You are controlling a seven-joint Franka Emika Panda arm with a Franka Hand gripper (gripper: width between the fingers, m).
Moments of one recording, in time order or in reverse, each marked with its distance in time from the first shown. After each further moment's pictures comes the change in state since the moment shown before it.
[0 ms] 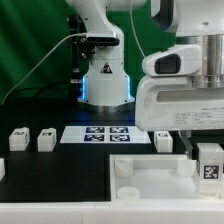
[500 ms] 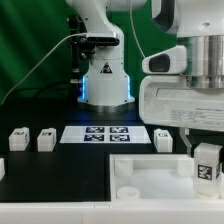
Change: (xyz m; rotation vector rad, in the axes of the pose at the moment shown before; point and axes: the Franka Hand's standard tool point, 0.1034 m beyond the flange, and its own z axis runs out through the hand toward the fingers) arm 0.002 0.000 0.001 0.026 -0.002 0.652
